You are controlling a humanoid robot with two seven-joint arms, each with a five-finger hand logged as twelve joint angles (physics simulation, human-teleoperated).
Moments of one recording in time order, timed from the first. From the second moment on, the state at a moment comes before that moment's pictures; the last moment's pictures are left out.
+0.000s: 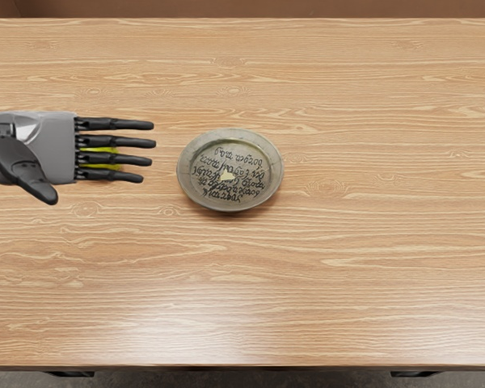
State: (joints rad) left arm -0.92 1.19 -0.57 -1.63 -0.49 -0.61 0.61; right arm -0.10 0.00 0.00 0.12 -0.07 0.20 -0.34
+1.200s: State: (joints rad) left arm -1.09 0.83 -0.58 -1.61 0.86 -0.46 0.61; right arm -0.10 0.00 -0.01 0.12 -0.07 0.20 -0.34
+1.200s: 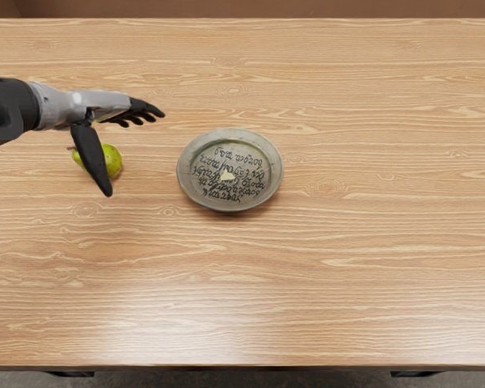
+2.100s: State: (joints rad) left arm -1.06 0.72 -0.30 -1.51 1.14 -0.03 0.61; right arm -0.10 0.00 -0.01 0.12 -0.07 0.20 -0.34
